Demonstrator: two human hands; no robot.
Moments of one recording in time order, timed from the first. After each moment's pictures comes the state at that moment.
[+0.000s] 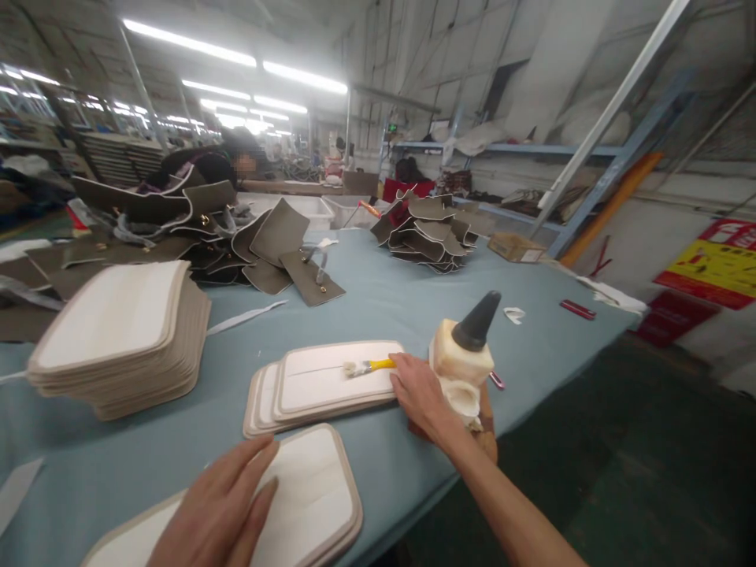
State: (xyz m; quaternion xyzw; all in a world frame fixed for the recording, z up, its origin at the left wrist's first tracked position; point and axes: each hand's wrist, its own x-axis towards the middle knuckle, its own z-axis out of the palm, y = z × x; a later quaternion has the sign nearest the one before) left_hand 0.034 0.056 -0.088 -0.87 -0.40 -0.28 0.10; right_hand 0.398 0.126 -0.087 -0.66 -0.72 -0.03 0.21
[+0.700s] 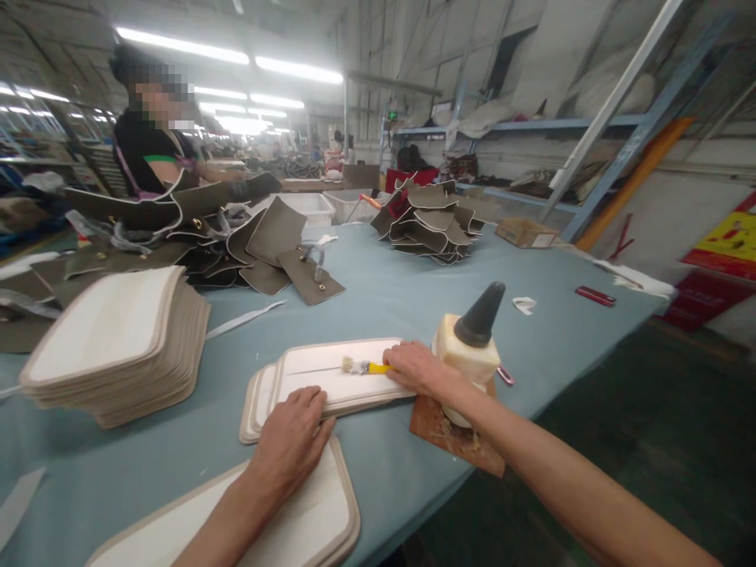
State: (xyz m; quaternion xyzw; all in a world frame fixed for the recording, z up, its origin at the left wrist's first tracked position) left_hand 0.137 0.132 -0.074 -0.88 -0.46 -0.09 -0.01; right_hand 0.416 0.173 -0.044 -0.58 -0.81 0.03 -0.05
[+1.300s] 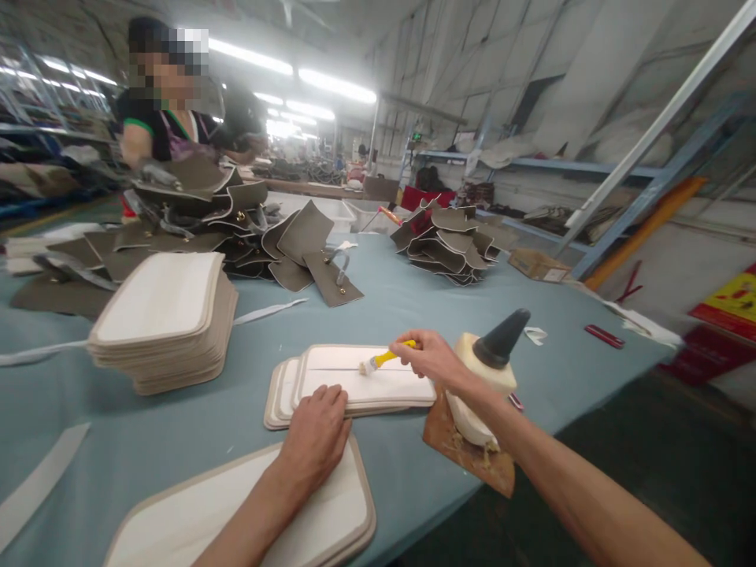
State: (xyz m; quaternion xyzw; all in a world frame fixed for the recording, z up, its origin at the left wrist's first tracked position) left_hand 0.142 0.118 -0.064 -0.86 -0.50 -0.05 -0.05; right_hand 0.382 0.166 0.005 -0.65 -0.68 0.23 0.24
